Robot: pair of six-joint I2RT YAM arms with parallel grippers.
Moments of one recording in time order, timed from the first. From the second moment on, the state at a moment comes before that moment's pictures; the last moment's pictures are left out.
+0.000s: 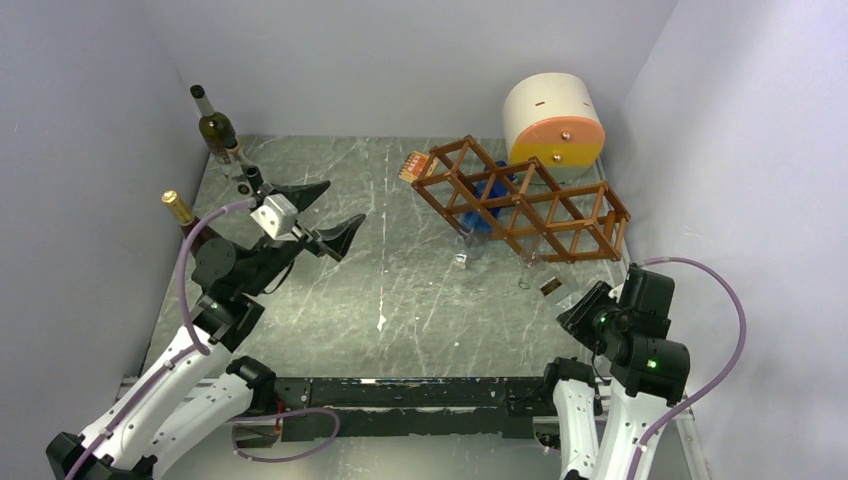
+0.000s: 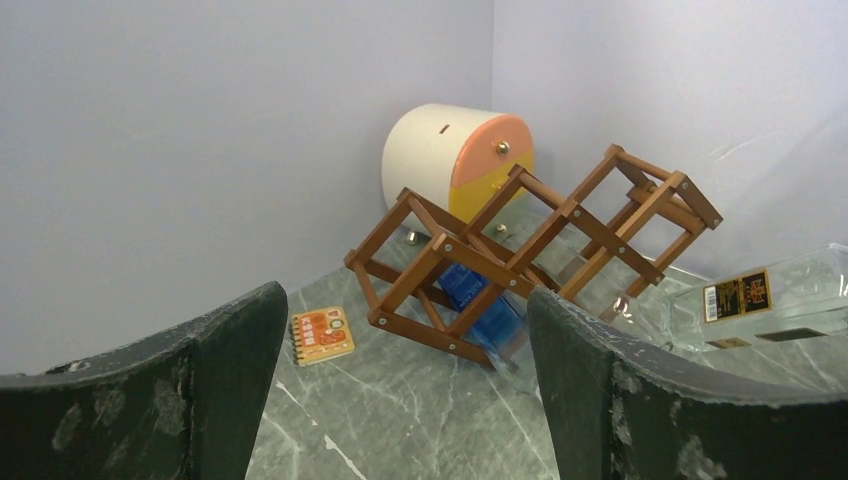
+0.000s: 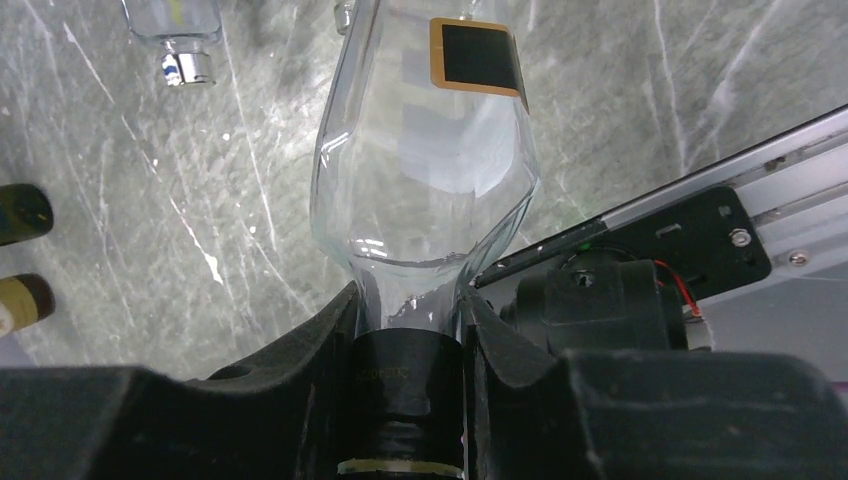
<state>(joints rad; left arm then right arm) -0.53 0.69 0.66 0.37 0.24 -0.03 -0.28 0.53 1.10 -1.49 -0.16 0.42</state>
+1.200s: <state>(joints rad) -1.06 1.14 1.05 0.09 0.34 0.16 0.41 0.75 1.30 -1.41 -0.27 0.30</state>
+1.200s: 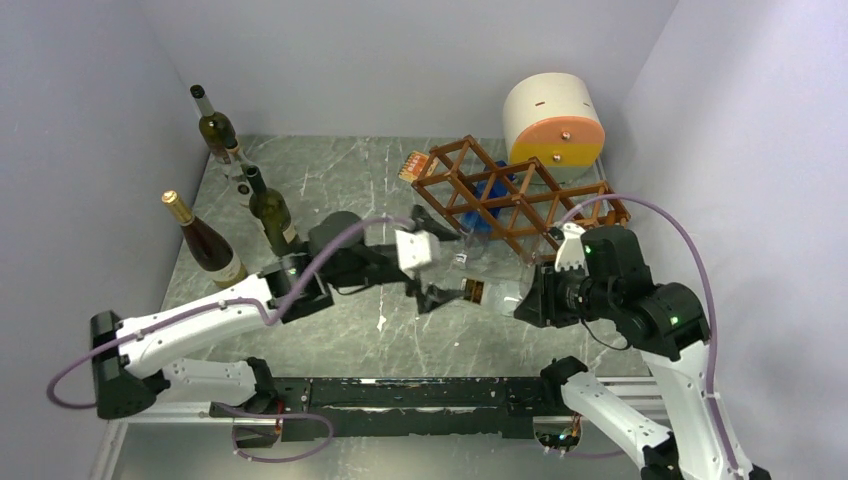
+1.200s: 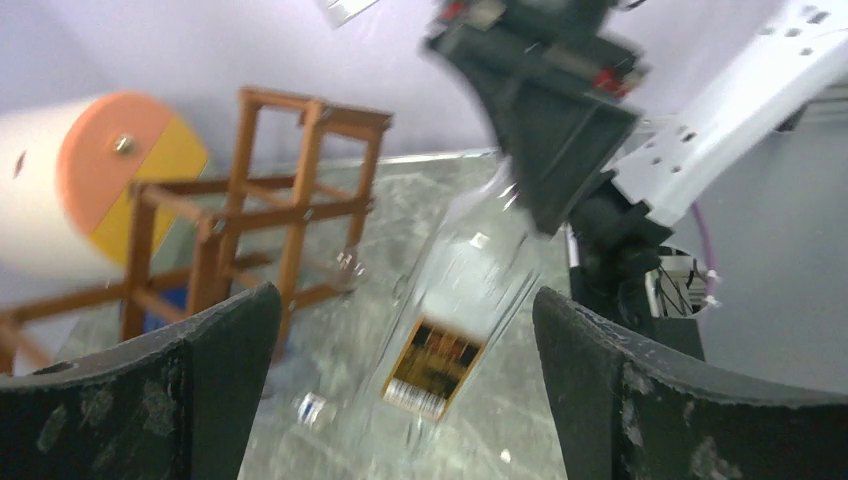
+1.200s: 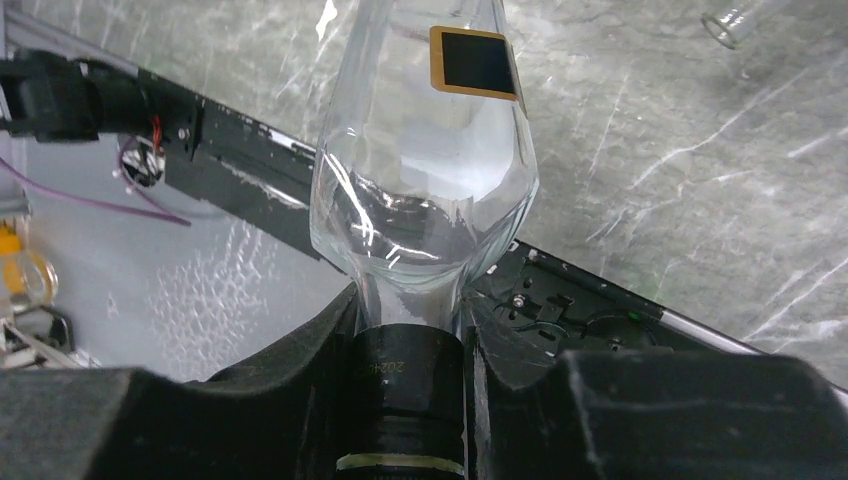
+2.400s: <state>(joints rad) -1.38 1.54 1.29 -0.13 -0.10 0.47 0.61 0.78 1.34 -1.34 -0.21 0.28</state>
